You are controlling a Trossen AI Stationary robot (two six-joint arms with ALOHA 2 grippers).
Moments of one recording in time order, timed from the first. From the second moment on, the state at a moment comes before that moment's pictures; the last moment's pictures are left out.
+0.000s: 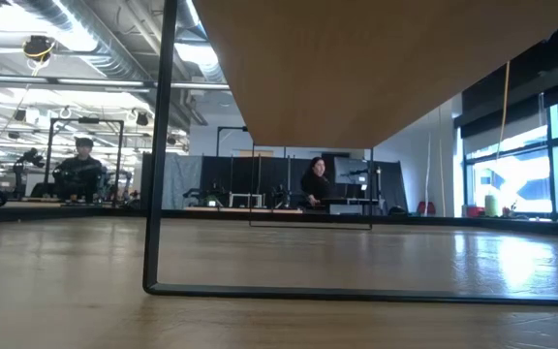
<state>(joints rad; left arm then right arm) -0.91 1.82 1.27 -1.07 -0.06 -1.86 0.38 1.24 1.19 -1.34 0.56 1.19</state>
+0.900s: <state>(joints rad) -0.87 1.88 1.27 -0.92 -0.10 -1.73 0.38 1.24 1.19 -1.32 0.55 1.18</state>
